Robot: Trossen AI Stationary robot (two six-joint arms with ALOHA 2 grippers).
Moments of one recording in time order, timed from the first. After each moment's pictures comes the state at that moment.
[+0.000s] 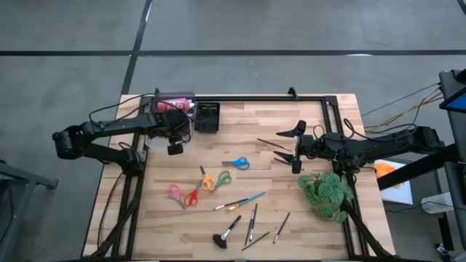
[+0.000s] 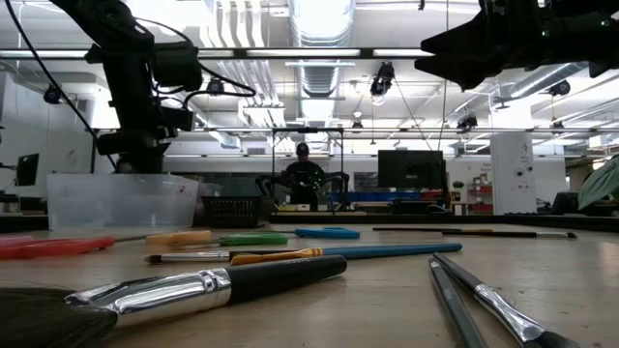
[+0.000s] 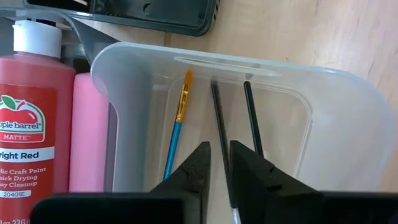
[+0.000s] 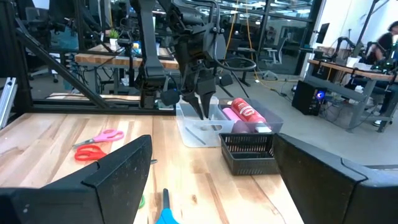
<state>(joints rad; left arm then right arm) 0.48 1.22 0.70 -0.74 -0.23 0.37 0.02 0.84 0.28 0.55 0.21 -0.07</state>
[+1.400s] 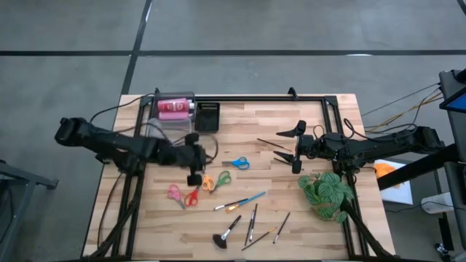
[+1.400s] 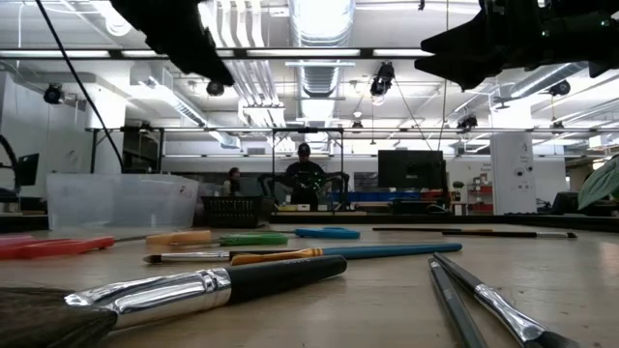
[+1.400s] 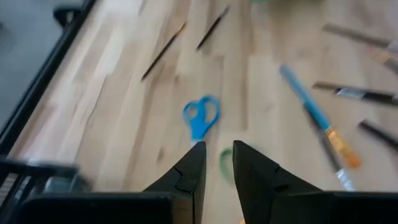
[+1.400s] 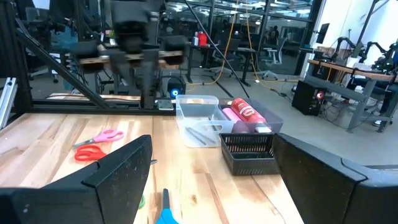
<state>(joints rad) -0.22 1.22 0.88 -0.40 -0.33 -0.11 0.02 0.84 0.28 0.55 0.21 -0.07</state>
